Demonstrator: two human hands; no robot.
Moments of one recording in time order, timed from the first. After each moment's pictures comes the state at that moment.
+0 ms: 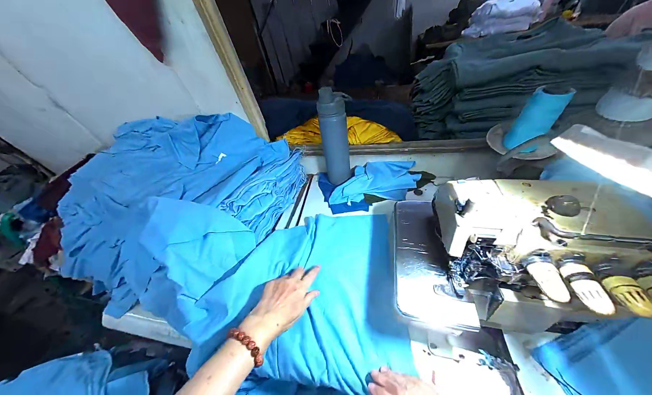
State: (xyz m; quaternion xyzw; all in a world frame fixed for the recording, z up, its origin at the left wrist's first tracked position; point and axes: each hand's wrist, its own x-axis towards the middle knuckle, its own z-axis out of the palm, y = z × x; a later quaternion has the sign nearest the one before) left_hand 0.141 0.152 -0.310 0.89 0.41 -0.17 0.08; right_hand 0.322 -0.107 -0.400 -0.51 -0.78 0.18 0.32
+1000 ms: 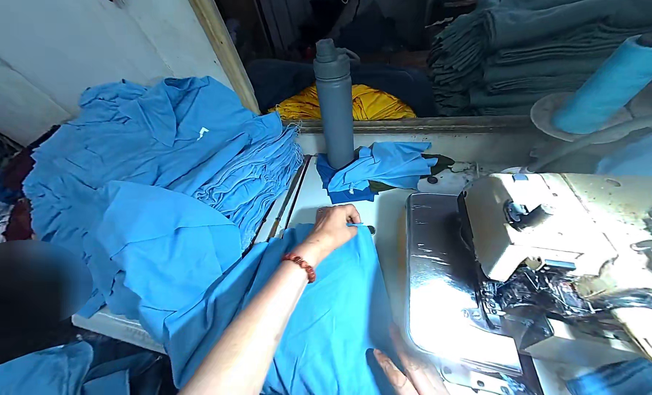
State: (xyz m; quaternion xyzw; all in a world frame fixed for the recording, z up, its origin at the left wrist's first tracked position) left_hand 0.261 0.224 -0.305 0.88 0.37 0.09 0.29; right_hand 0.319 -0.067 -0.400 -0.64 -0.66 0.12 0.38
